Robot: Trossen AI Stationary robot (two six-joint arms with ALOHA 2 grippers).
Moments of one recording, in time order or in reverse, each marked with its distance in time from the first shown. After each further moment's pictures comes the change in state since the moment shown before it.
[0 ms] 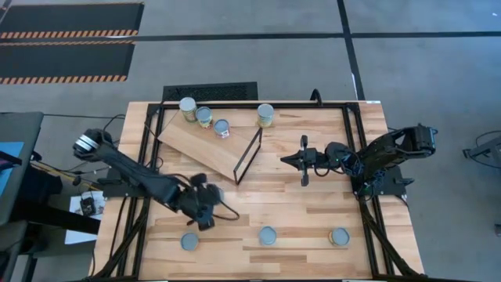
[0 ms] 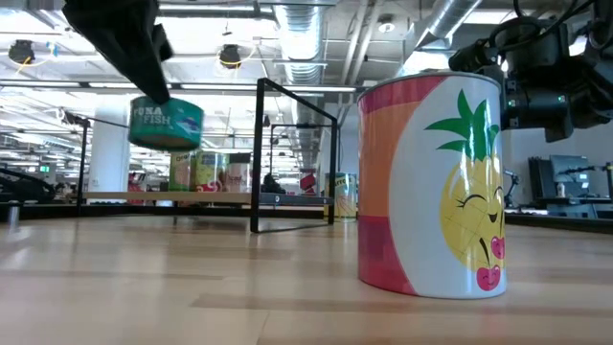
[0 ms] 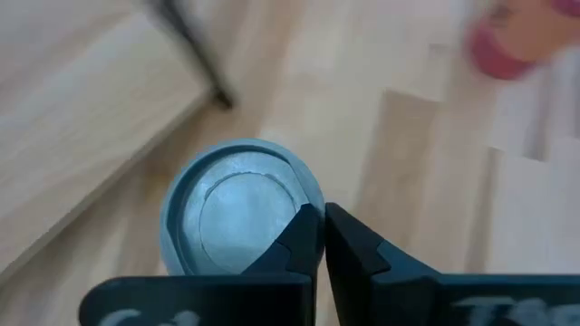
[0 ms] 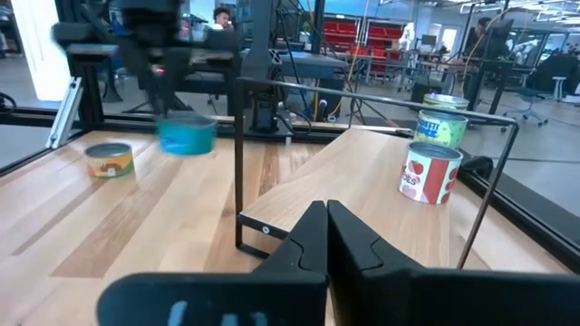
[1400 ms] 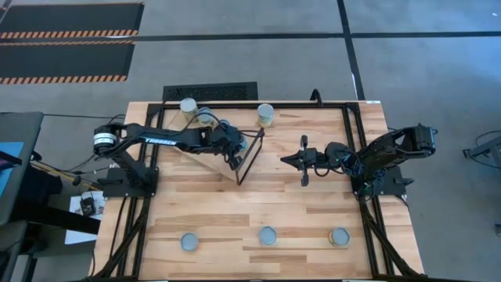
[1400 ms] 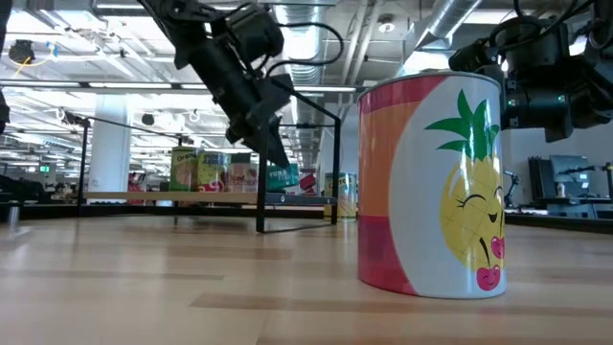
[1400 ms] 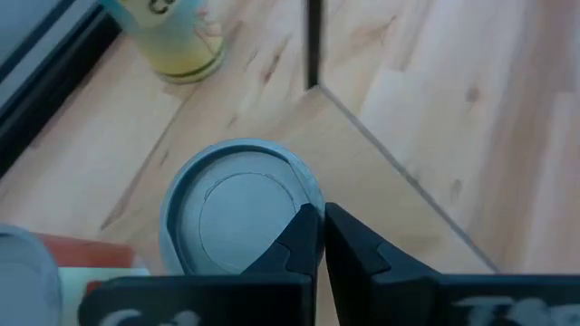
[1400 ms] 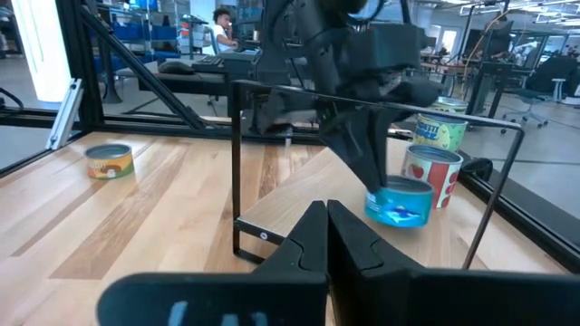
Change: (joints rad) left arm 0.720 0.182 -0.051 0.533 0.209 0.569; right arm 0.000 0.000 0.001 0.002 0.000 -0.002
